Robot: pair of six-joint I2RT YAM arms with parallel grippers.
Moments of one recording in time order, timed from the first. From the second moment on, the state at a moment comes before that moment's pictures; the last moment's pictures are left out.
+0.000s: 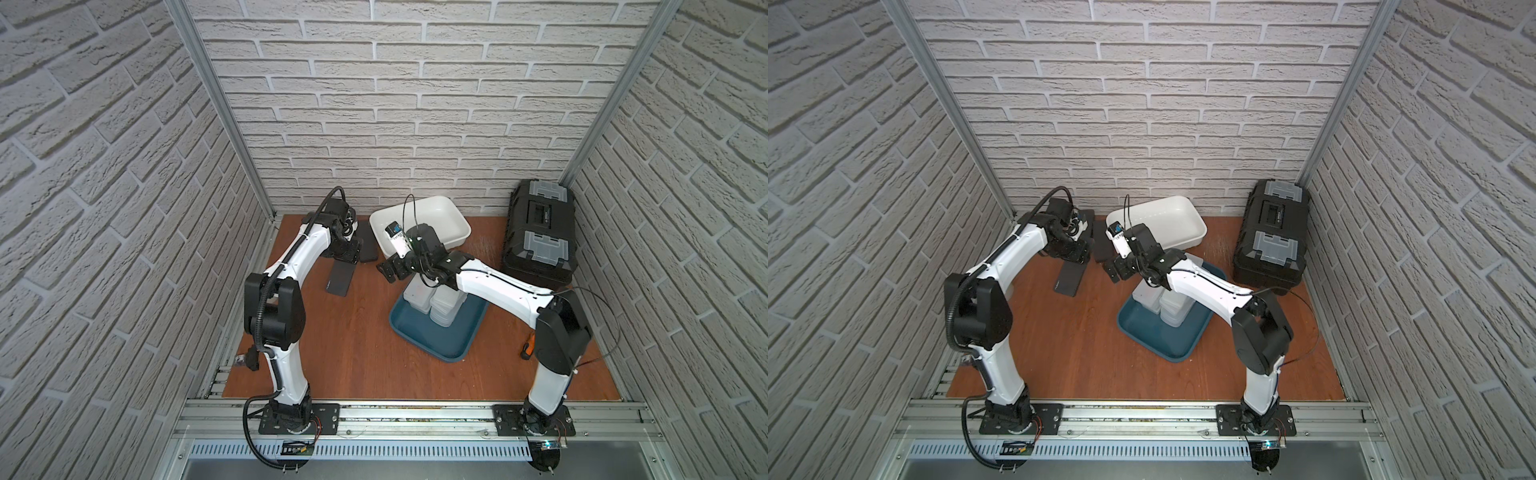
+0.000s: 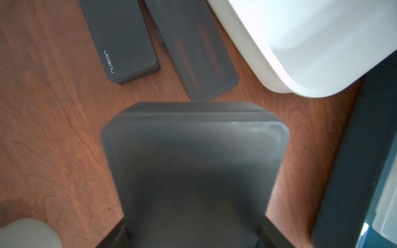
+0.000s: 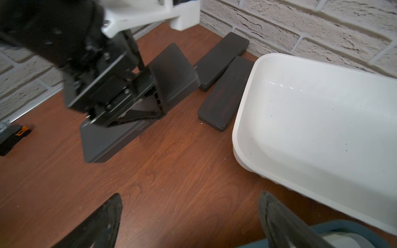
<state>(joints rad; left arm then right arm) -0.22 1.89 1.70 -1.01 0.06 0.07 0.68 1.88 1.56 -0.32 -0.04 0.03</state>
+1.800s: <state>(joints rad) -0.06 1.62 1.71 -1.06 0.00 -0.02 0.71 2.33 1.96 -0.47 -0.20 0.06</state>
